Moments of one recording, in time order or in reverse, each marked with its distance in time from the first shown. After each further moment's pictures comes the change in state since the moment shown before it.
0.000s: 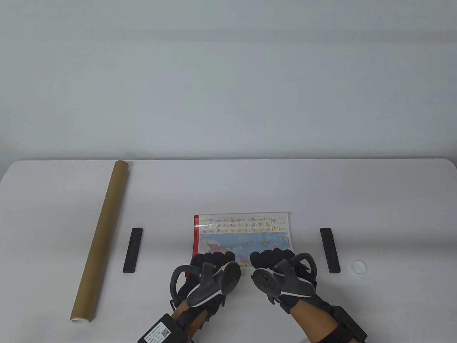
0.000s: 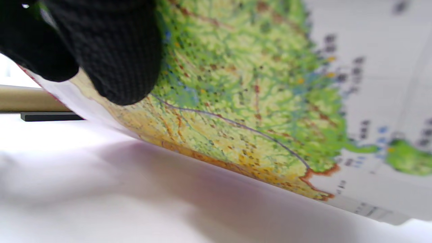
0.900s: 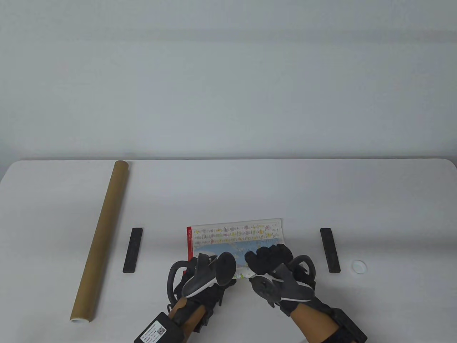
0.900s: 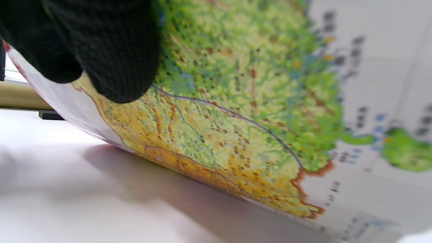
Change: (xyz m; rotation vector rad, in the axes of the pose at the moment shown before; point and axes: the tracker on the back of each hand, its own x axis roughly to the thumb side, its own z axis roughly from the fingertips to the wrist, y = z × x) left_hand -0.017 -0.006 -0.010 -0.229 0.006 0.201; right_hand 0.016 -0.004 0.008 -0.100 -0.089 0.109
